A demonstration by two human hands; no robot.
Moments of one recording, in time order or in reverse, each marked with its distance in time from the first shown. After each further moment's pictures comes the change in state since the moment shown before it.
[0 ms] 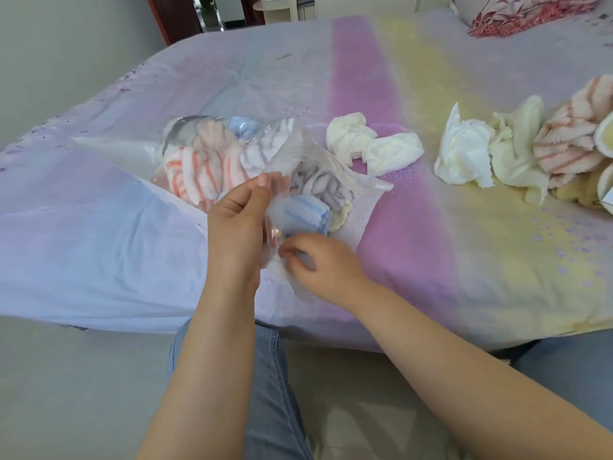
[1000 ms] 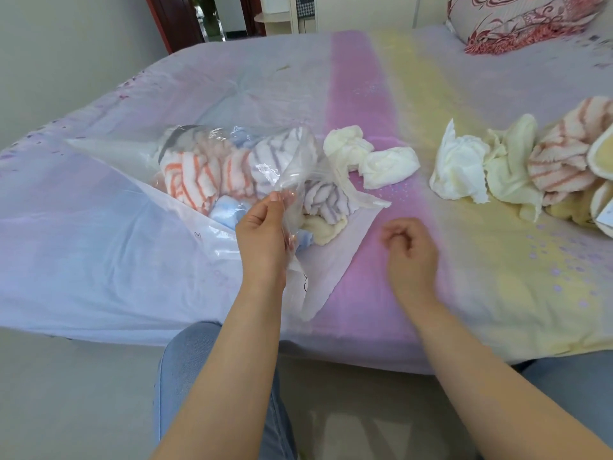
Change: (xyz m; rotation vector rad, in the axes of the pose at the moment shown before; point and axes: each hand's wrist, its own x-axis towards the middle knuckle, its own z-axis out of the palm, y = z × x) left_hand 0.022 -0.037 0.033 -0.129 0.133 -0.116; right_hand -0.024 0.075 -0.062 0.232 0.633 0.337
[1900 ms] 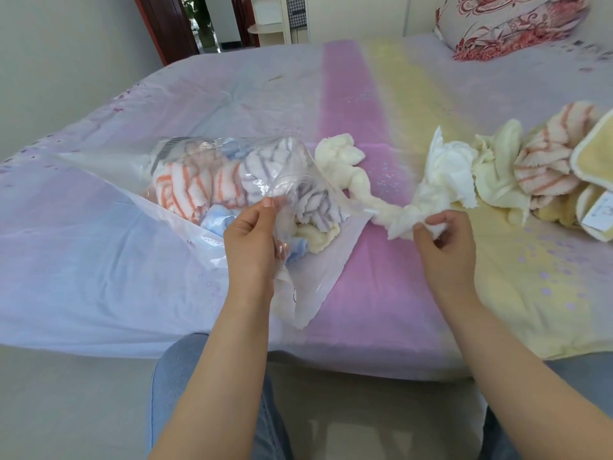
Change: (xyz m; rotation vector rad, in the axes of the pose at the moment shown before) left_hand -0.005 0.009 0.002 0.095 -0.034 0.050; right_hand 0.024 -0.009 -0.054 0.072 0.101 0.006
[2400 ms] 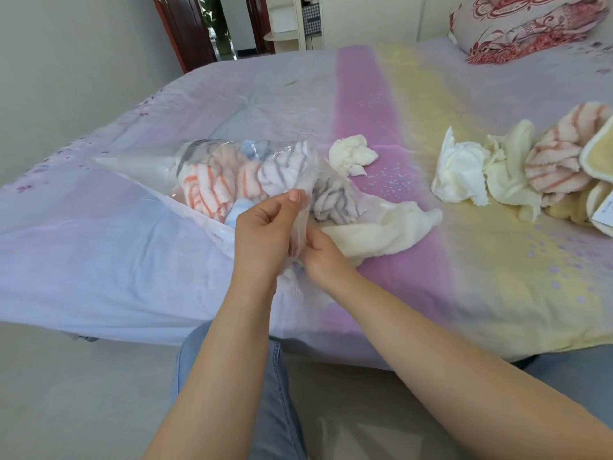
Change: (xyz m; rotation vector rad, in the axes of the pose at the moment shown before) left_hand -0.021 0.027 -0.014 0.147 -0.099 0.119; right_hand -0.065 -0.065 0.135 0.101 -0.783 0.178
